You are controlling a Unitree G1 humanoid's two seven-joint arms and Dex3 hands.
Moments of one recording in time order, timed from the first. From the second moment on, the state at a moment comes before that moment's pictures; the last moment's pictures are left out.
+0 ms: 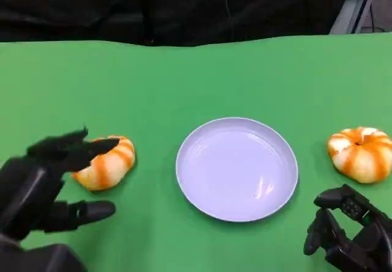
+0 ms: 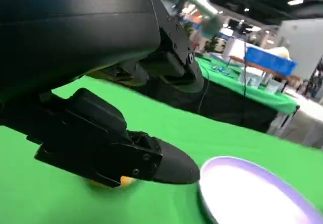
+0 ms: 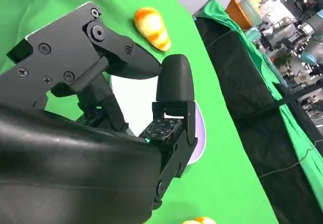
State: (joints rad) left arm -0.03 0.30 0.15 0.12 0.69 -0.64 0.04; right arm 0.24 0.07 -0.12 -0.14 0.47 0.24 0.25
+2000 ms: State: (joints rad) left arm -0.63 0.38 -0.48 1.10 0.81 -0.37 0.41; right arm 0.25 0.10 -0.10 -0.15 0.45 0.22 0.23
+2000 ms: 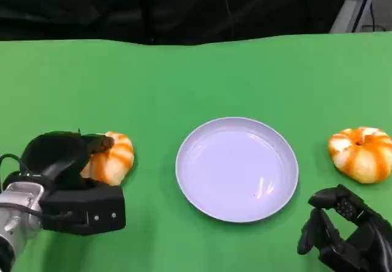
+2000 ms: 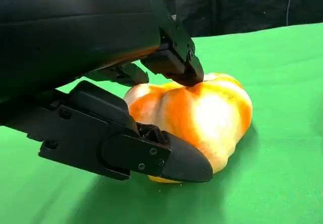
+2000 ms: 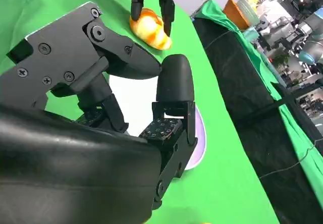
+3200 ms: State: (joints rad) left arm -0.63 0.34 -0.50 1.15 0.77 -0.37 0.43; right arm 0.26 0.10 -0.10 -0.17 0.46 0.23 0.25
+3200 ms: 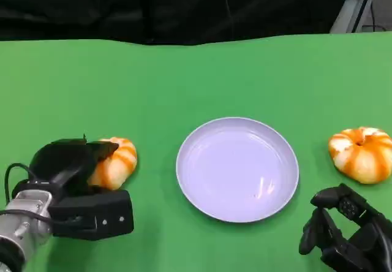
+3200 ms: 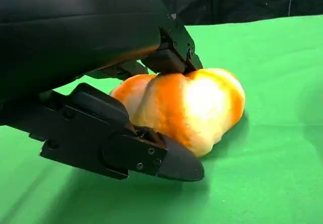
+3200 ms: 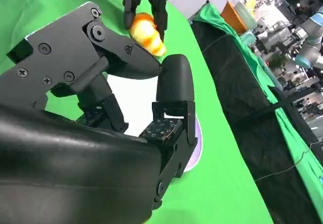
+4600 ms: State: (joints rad) left arm -0.60 0.32 -0.43 0.94 0.66 -0.40 0.50; right arm 0.28 0.09 -0.11 -0.19 0.47 0.24 0.25
